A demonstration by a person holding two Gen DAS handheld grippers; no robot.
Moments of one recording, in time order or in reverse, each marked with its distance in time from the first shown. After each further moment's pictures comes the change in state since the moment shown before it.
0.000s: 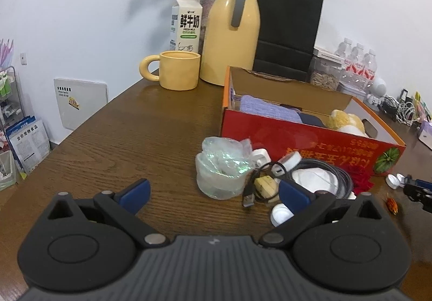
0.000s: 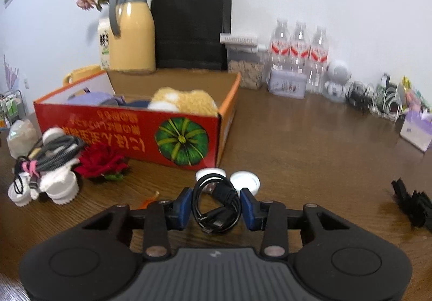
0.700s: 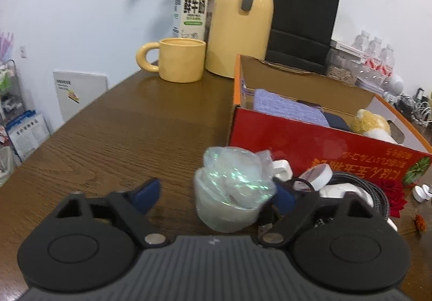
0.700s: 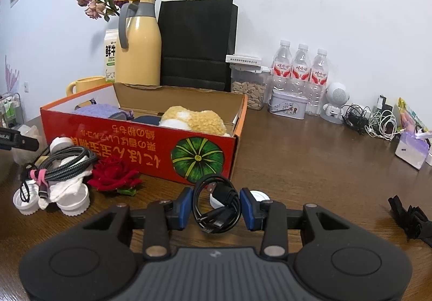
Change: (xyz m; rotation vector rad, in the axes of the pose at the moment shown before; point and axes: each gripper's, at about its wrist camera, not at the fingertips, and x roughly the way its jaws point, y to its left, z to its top) left arm 0.059 0.000 0.009 -0.011 0.038 0.016; right arm -0.008 0.021 0.003 -0.029 -0.063 -0.032
